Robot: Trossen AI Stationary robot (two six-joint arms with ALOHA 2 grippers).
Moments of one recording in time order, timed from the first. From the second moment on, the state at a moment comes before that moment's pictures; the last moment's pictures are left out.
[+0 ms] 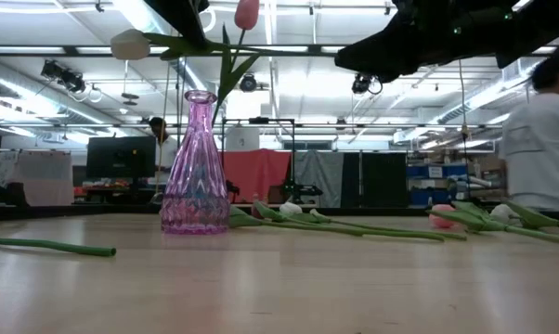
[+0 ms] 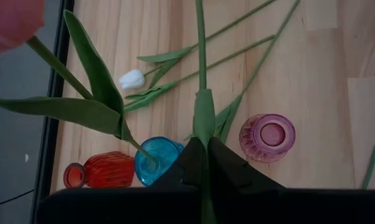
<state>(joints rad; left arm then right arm) -0.20 1.41 1.41 -1.04 -0.38 -0.07 0.02 1.21 0.51 0.57 0.08 -0.18</state>
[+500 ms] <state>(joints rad) -0.20 1.41 1.41 -1.04 -0.38 -0.06 0.02 1.21 0.51 0.56 0.13 -0.19</state>
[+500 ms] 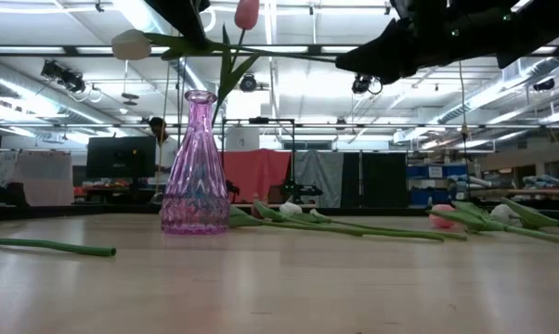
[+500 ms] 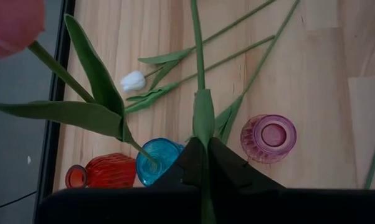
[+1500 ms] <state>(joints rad) -0.25 1.36 1.39 -0.72 -0.45 0.05 0.02 1.21 0.51 0.55 0.22 -0.17</state>
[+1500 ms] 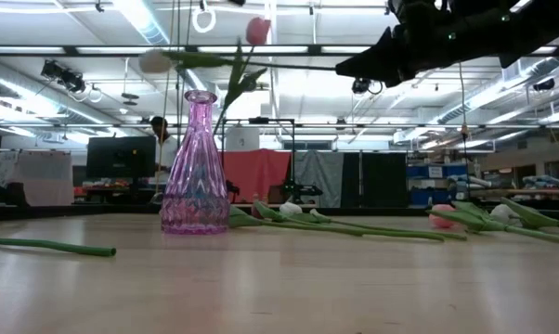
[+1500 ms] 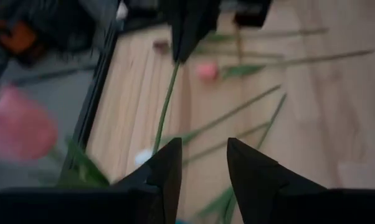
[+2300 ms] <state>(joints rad) -0.46 1.32 0.88 -0.03 -0.41 -0.10 0.02 1.21 0.51 0.61 0.27 -0.10</state>
